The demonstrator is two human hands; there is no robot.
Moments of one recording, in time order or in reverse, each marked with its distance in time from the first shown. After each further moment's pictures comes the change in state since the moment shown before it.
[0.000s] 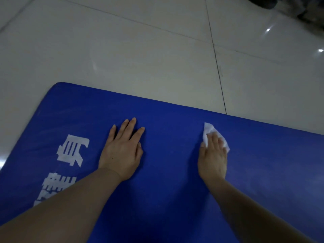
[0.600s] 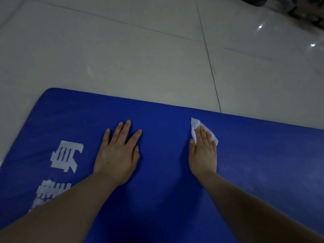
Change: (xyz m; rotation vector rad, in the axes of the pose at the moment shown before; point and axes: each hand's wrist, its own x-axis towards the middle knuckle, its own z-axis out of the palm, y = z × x) left_hand 0.000 0.001 -0.002 0.043 -0.066 0.003; right_hand 0.005 -0.012 0.003 -0.015 -0.058 -0.069
